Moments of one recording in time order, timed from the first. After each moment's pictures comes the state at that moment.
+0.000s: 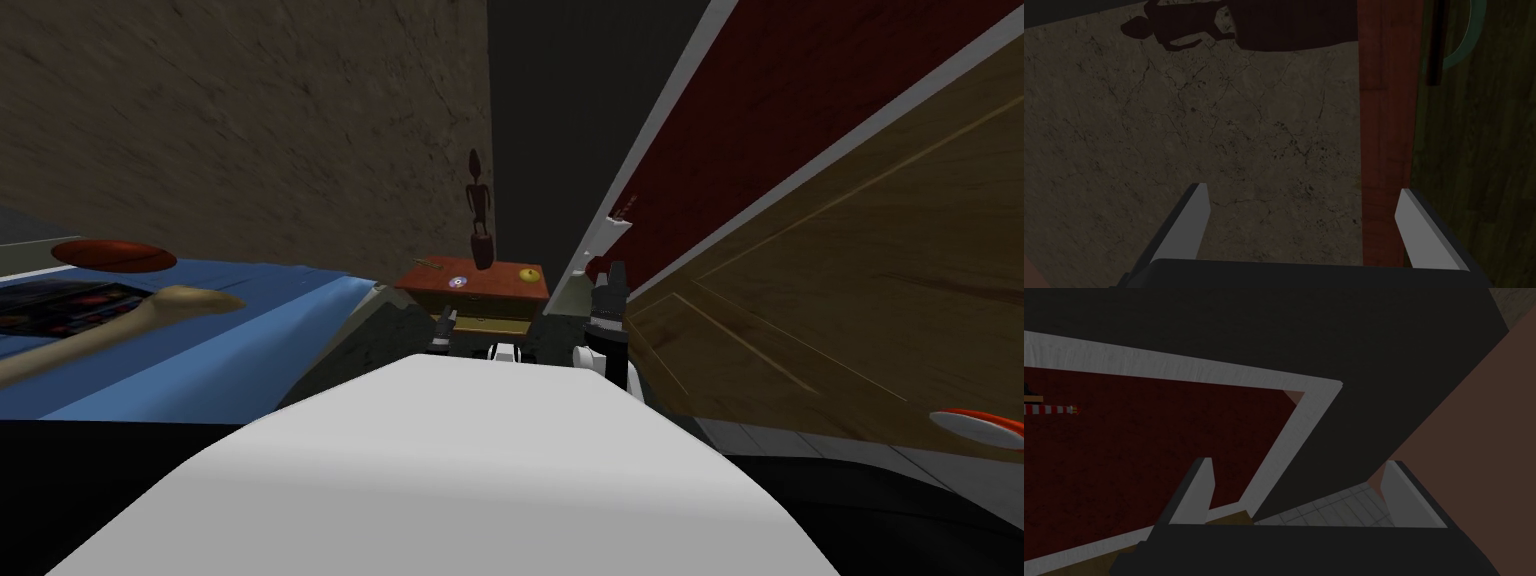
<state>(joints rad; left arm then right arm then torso) 0.24 0.18 -0.04 -1.04 0.05 -1.11 -0.01 0.49 -0.01 -0.04 -2.34 0.12 -0.39 0.15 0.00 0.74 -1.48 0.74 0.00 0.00</state>
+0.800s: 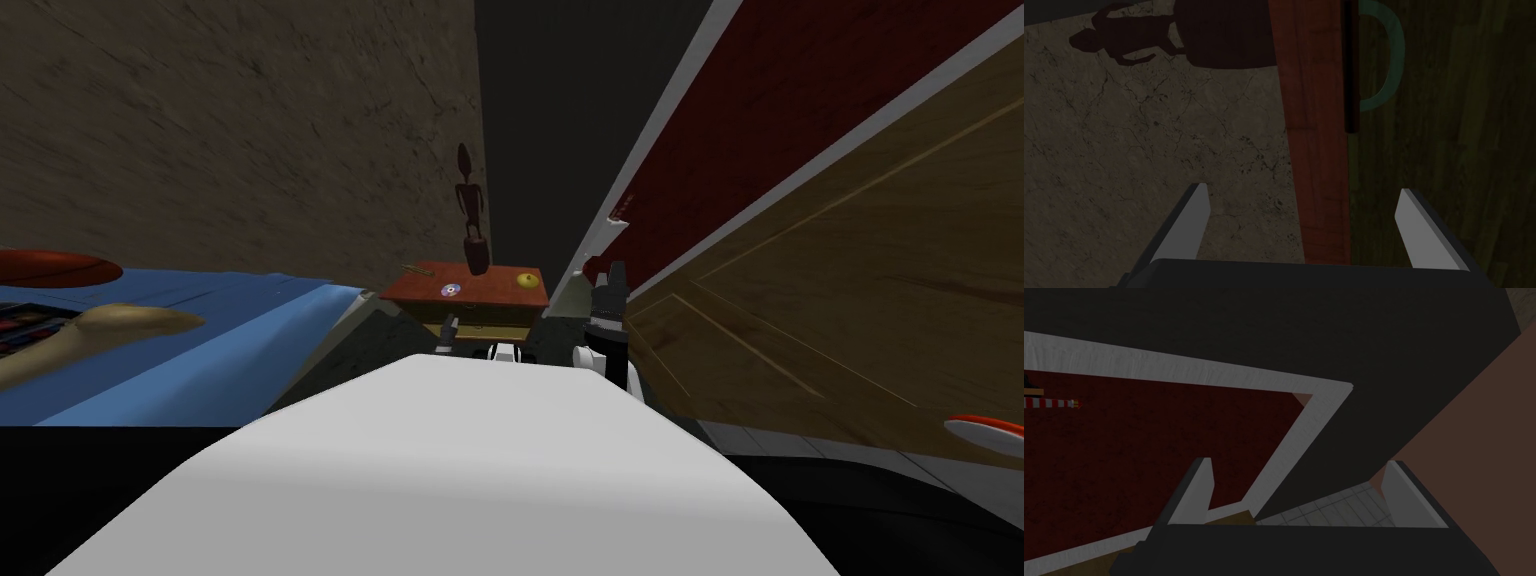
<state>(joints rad) 0.20 0.14 -0.03 -0.82 0.05 -1.23 -0.04 0.49 -0.01 -0.04 -2.34 0.12 -0.39 0.15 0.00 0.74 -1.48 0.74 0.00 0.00</state>
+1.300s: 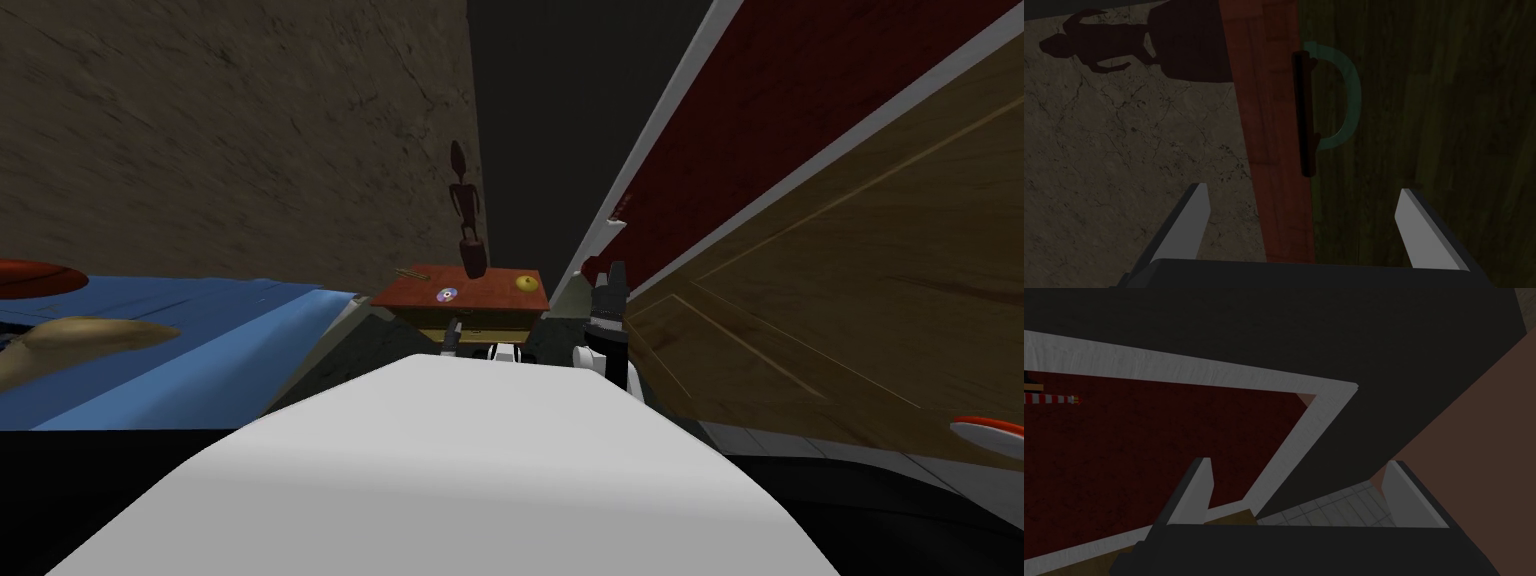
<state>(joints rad) 0.17 0.09 -0.03 -0.68 0.06 -1.30 -0.05 0.49 -0.01 -0.04 -2.34 0.12 -0.39 0.15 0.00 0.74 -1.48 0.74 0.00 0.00</state>
